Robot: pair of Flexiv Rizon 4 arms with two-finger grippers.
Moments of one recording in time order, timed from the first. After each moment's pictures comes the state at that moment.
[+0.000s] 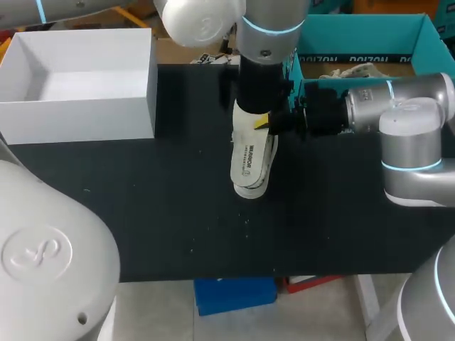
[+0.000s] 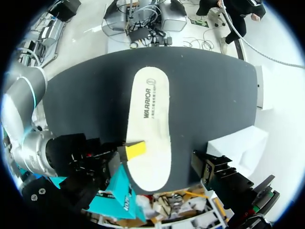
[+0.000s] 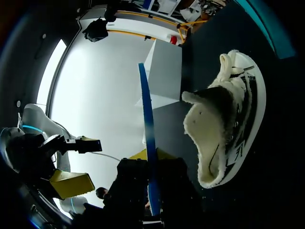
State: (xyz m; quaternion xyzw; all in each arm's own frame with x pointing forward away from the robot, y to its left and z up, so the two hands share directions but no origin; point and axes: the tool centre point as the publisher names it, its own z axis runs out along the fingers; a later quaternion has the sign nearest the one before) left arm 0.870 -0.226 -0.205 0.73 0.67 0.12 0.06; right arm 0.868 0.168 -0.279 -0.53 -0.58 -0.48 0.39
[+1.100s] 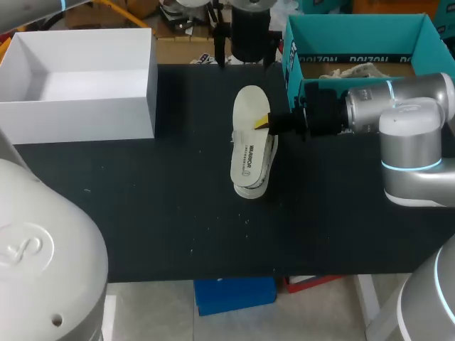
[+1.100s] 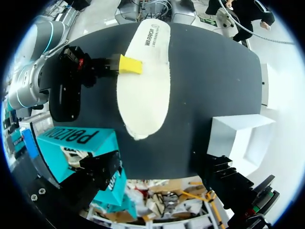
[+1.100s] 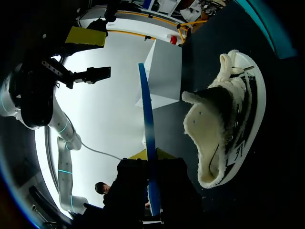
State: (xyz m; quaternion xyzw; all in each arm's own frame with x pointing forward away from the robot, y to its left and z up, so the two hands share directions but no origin) left arm 0.998 -0.219 -0.196 0.70 0.70 0.10 0.08; right arm 0.868 0.168 -0.279 -0.53 -0.58 -0.48 0.39
